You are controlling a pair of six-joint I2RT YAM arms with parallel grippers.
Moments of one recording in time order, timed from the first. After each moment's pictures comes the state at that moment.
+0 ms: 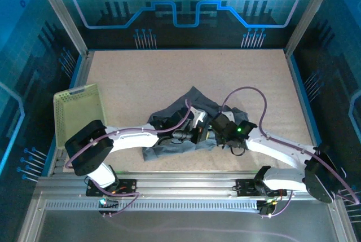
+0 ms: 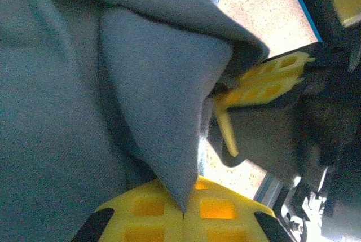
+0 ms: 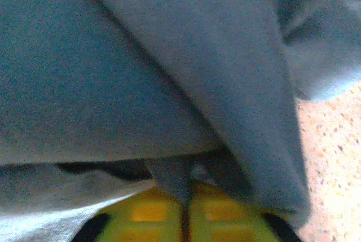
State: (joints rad) left arm -0.93 1.60 0.84 0.11 0.25 -0.63; right arm 0.81 1.19 0.71 -0.77 0.36 0.69
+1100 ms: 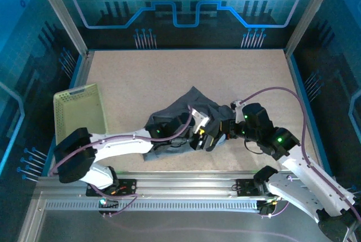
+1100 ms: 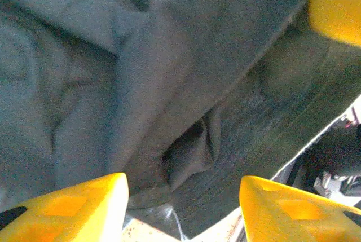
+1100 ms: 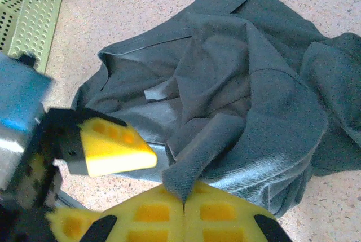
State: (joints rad) left arm -1.04 1.50 0.87 -0.03 0.07 -0.46; right arm 0.58 0.75 0.76 -0.71 -0.13 0.48
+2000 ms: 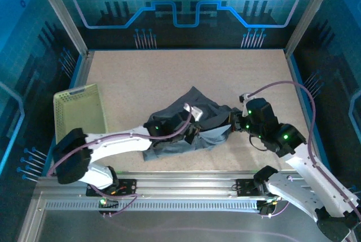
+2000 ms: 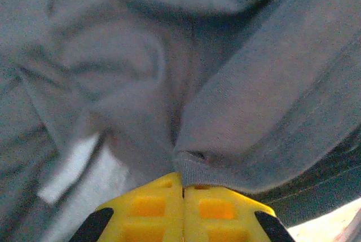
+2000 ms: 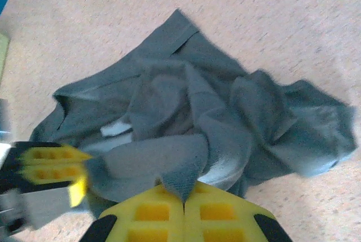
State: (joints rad) left arm -1.00 1.43 0.92 -0.20 -0.18 -0.40; right arm 0.55 0.79 0.91 -0.83 0.10 0.48
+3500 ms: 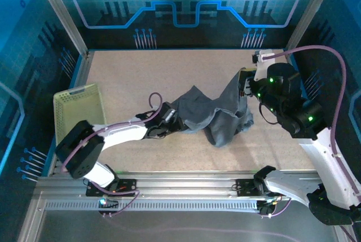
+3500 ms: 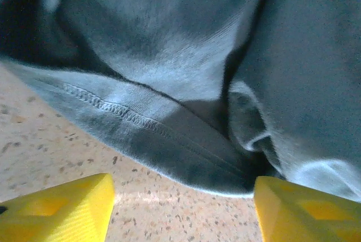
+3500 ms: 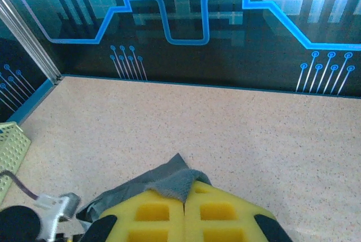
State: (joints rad) left arm -0.72 1.56 0.80 -0.26 -0.04 -1.09; right arm 0.54 1.01 1.50 -0.85 0.23 0.24
